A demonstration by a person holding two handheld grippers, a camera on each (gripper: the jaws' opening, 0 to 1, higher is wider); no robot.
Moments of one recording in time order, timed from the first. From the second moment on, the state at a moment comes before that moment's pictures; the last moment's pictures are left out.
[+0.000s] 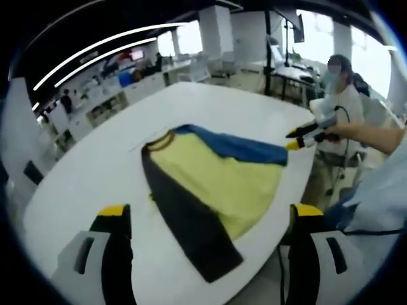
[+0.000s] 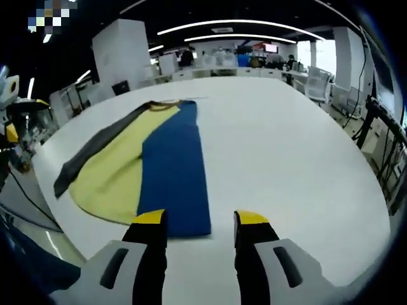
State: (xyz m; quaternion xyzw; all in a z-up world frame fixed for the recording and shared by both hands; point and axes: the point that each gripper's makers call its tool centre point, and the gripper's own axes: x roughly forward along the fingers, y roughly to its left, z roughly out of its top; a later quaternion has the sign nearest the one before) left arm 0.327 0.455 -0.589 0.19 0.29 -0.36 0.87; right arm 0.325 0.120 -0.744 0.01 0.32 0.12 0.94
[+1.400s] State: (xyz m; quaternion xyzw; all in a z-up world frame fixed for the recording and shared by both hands) left arm 0.319 0.491 -0.585 0.18 0.28 -0.37 0.87; right arm 0.316 0.119 -0.764 0.00 0.34 0.05 0.94
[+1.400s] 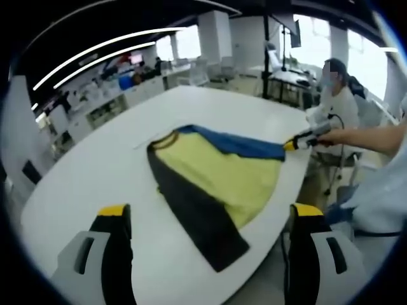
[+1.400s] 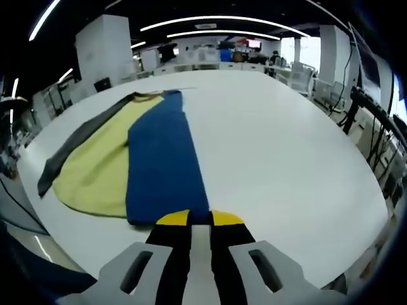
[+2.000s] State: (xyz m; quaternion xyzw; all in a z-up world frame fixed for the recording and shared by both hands) left arm 0.335 0.478 -0.587 0.17 0.28 -0.37 0.87; right arm 0.317 0.121 -0.762 -0.02 0.34 0.09 0.93
